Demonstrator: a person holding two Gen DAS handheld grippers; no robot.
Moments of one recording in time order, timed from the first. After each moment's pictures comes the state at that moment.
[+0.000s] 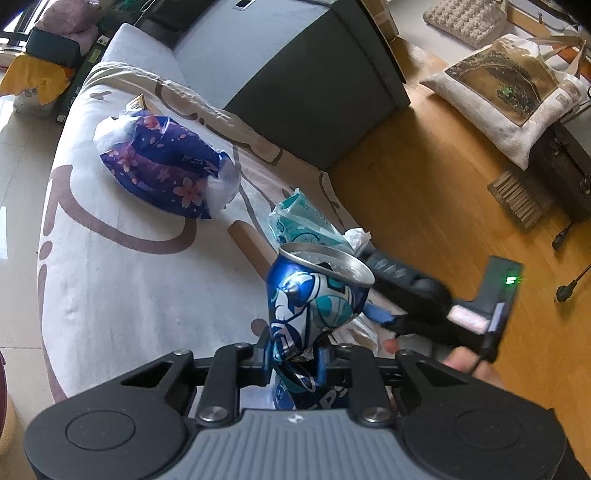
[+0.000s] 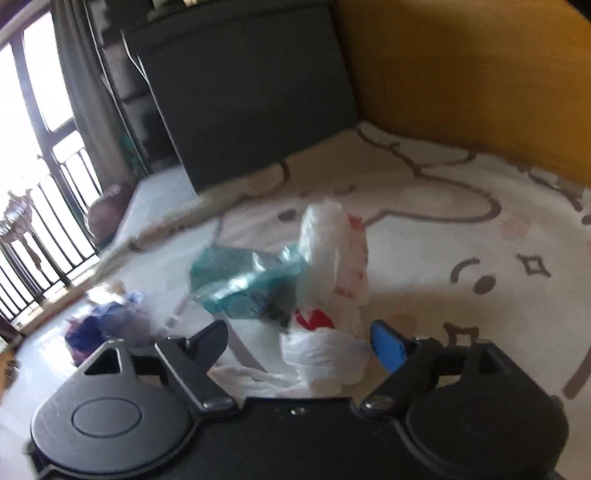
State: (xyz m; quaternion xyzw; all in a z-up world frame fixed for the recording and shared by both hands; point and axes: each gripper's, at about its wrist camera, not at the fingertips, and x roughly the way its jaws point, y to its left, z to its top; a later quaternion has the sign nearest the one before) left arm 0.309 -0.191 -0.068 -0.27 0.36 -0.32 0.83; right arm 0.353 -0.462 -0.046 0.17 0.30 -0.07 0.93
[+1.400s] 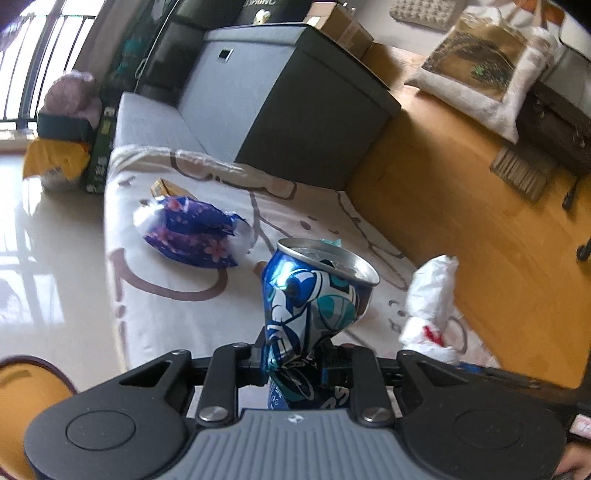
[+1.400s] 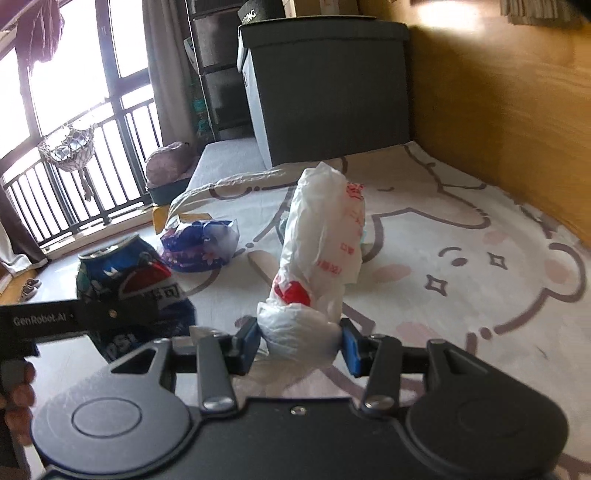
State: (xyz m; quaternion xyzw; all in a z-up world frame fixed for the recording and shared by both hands) left arm 0.257 -0.176 -0.006 -0.15 0.33 -0.26 0.90; right arm 0.214 -0.421 0.006 0.07 0.31 0.01 0.95
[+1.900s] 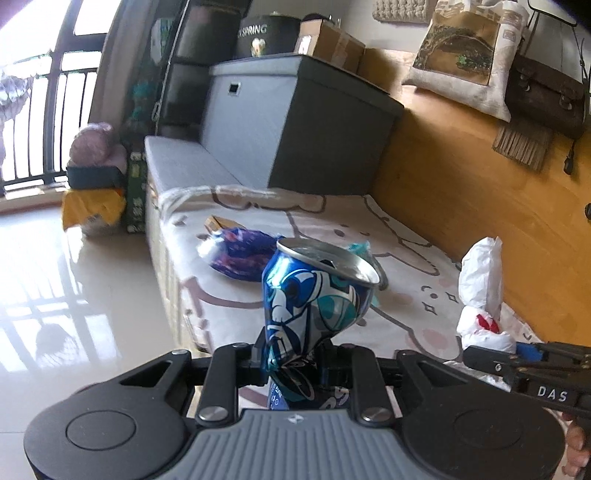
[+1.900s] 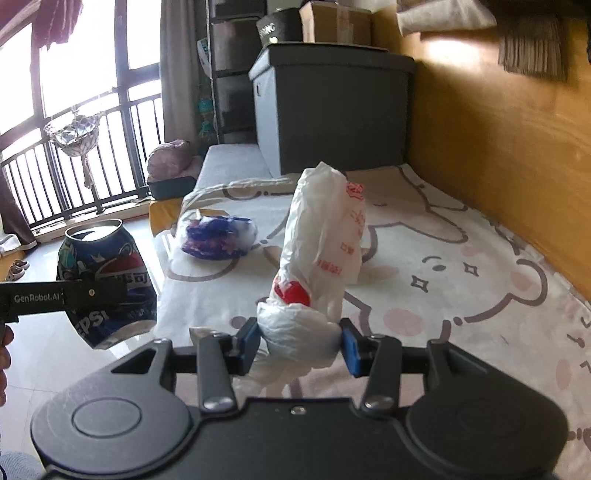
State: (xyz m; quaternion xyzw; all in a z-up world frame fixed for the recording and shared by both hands) left arm 0.207 -0.133 0.031 -0.06 0.30 -0.21 0.93; right arm 0.152 -0.382 0.036 0.03 0.29 0.00 0.96
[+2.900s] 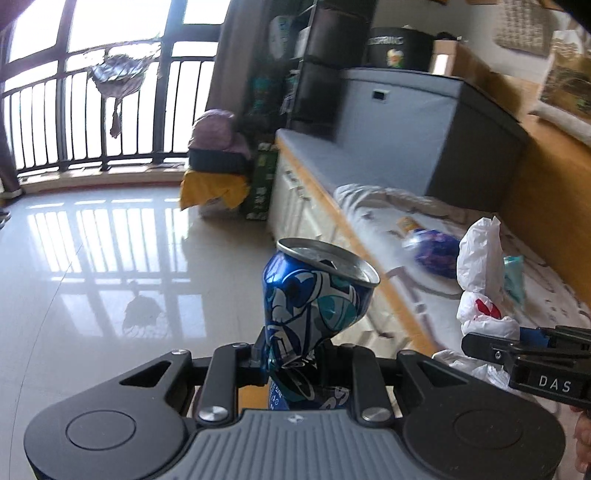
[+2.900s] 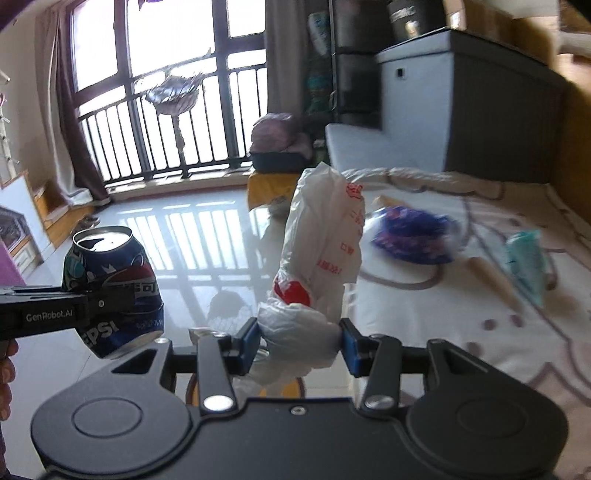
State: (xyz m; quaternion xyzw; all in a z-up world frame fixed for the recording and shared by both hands) left arm 0.207 0.051 0.003 -0.08 0.33 -0.05 0.94; right arm 0.216 -0.186 0.011 -0.01 0.31 0.13 0.94
